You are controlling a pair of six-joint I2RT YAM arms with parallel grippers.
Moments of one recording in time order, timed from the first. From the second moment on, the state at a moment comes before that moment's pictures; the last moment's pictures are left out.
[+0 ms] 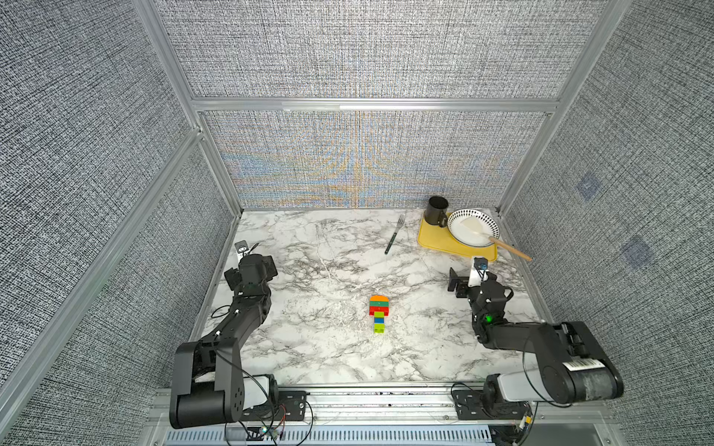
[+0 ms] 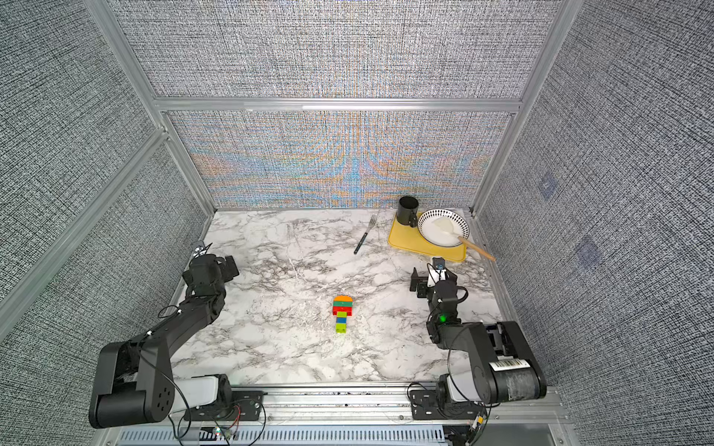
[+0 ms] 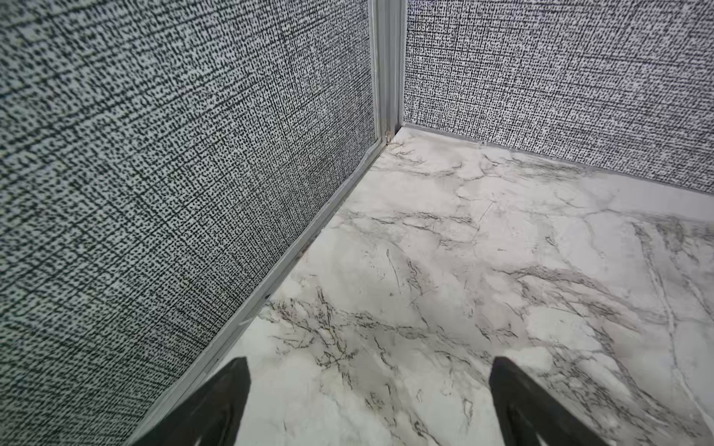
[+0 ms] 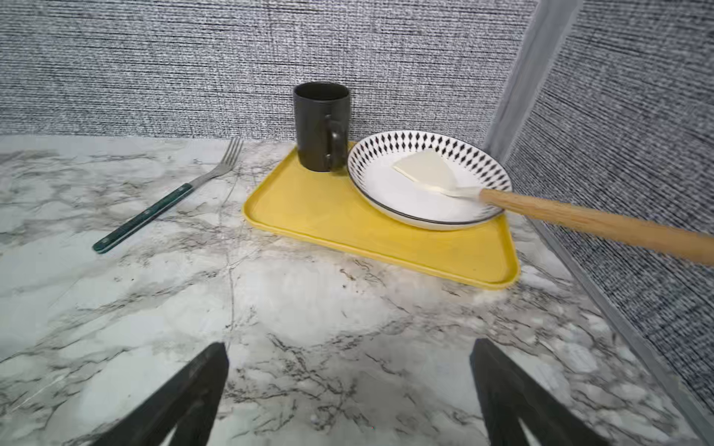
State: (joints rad) left arm 0.06 1.31 0.56 0.30 -0.39 -0.13; right arm 0.08 1.45 0.24 0.97 0.13 -0.03
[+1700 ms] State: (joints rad) left arm -0.06 1.51 0.43 0.67 -0.10 0.03; right arm 0.01 1.52 0.22 1.15 0.08 -0.01
